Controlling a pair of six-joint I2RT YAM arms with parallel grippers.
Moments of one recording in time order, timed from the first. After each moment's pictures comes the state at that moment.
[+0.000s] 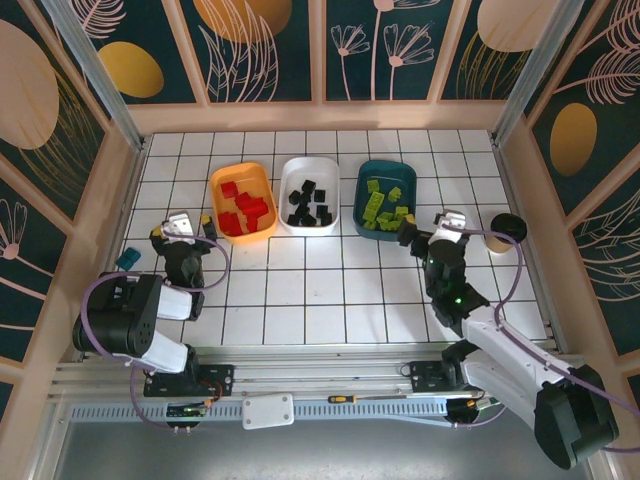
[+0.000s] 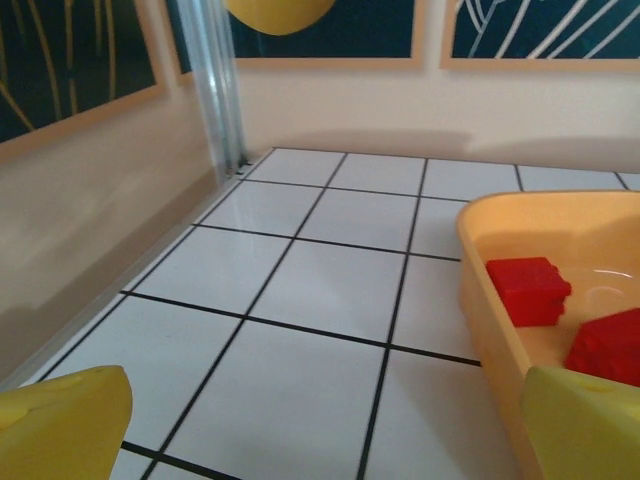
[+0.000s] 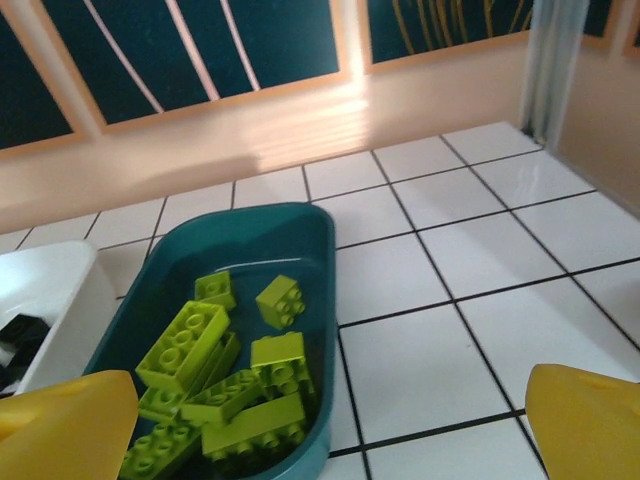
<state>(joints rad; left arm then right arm) -0.07 1.52 0.20 1.18 -0.35 -0.04 0.46 0.83 0.30 0.34 0.52 0.27</state>
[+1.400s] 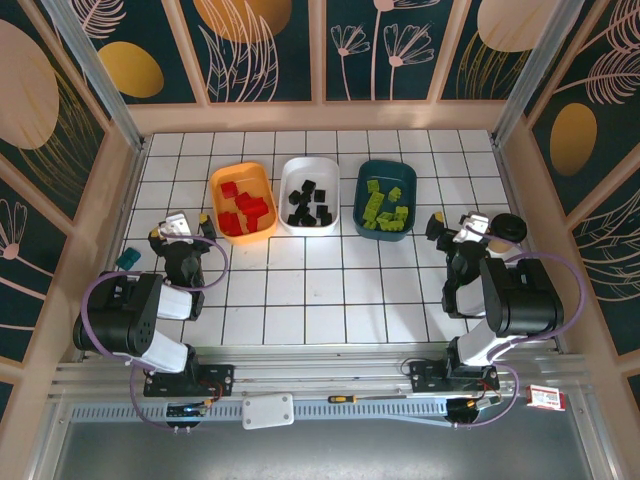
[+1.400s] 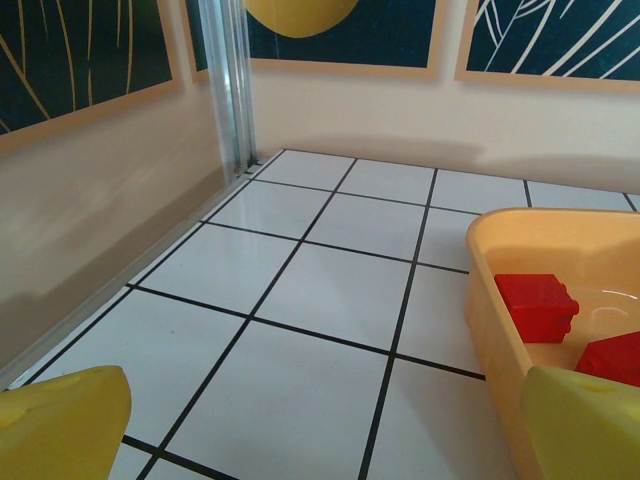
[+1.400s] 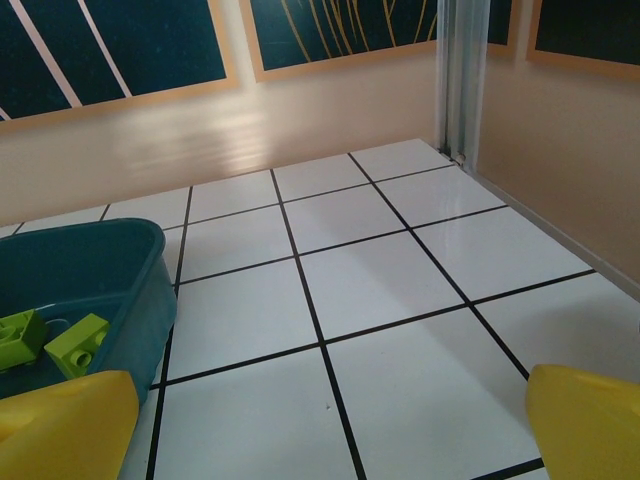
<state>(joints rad) -0.07 1.52 0.20 1.19 -0.38 -0.08 -0.01 1.57 0.17 1.30 0.16 0.13</state>
